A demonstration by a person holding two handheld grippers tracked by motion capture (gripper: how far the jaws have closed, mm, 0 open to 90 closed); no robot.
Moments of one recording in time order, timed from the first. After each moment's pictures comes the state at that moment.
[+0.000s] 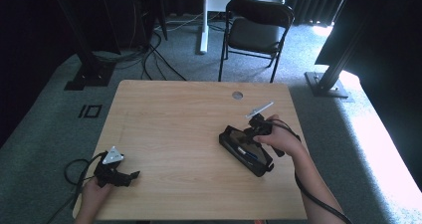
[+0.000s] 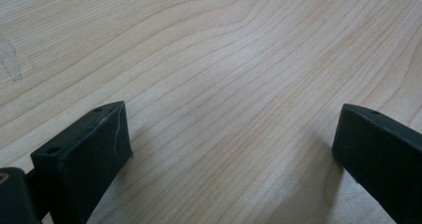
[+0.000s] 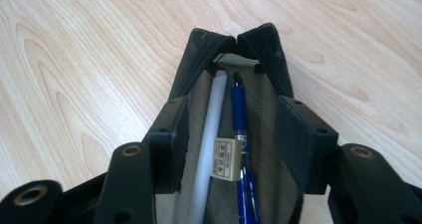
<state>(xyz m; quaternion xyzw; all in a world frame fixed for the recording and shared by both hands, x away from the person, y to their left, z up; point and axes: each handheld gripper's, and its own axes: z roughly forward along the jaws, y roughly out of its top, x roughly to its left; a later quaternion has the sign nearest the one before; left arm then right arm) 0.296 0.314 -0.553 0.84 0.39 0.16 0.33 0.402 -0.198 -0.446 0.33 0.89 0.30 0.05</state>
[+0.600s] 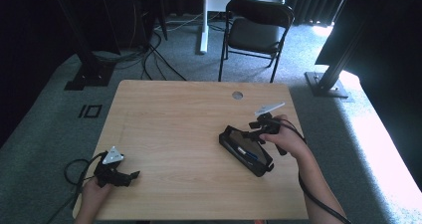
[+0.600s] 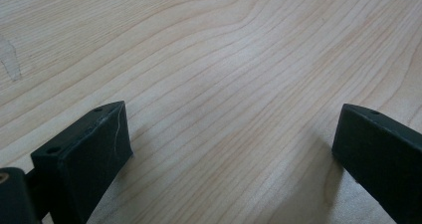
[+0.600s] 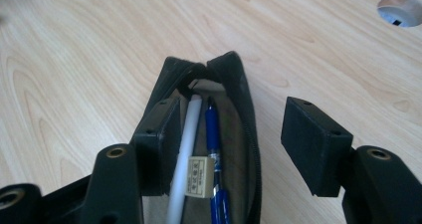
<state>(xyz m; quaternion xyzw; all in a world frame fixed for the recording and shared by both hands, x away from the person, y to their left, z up) 0.296 0.314 -0.553 0.84 0.39 0.16 0.33 0.403 -0.219 -0.447 0.34 0.86 0.36 0.09</state>
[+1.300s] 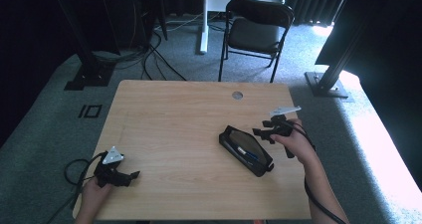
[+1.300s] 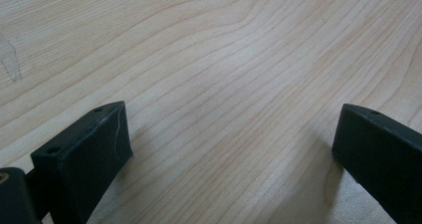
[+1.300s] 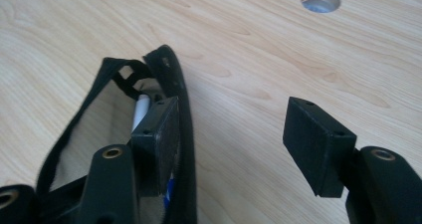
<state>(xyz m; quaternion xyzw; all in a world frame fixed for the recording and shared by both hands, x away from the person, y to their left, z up) 0.296 0.314 -0.553 0.84 0.39 0.16 0.33 0.401 -0.260 -0.461 0.41 0.82 0.38 0.13</state>
